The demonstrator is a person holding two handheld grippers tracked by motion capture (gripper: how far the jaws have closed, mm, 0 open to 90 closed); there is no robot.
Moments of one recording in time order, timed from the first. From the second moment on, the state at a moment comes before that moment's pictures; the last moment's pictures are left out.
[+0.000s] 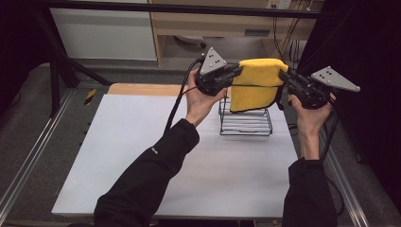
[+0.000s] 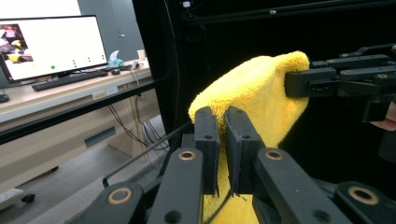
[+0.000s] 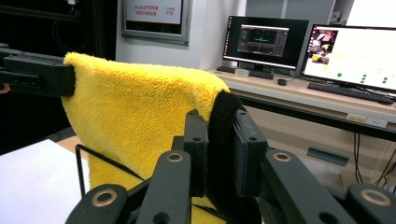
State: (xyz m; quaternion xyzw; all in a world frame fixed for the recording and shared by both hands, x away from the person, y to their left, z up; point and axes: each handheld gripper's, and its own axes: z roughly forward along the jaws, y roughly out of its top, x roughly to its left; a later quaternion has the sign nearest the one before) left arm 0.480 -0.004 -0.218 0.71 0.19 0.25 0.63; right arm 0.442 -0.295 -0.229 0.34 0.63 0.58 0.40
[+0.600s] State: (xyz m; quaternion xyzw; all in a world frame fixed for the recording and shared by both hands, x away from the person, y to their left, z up) left arm 0.466 -0.010 -0.213 0.71 0.18 0.28 0.62; right arm 0.432 -0.288 -0.227 0.34 0.62 0.57 0.42
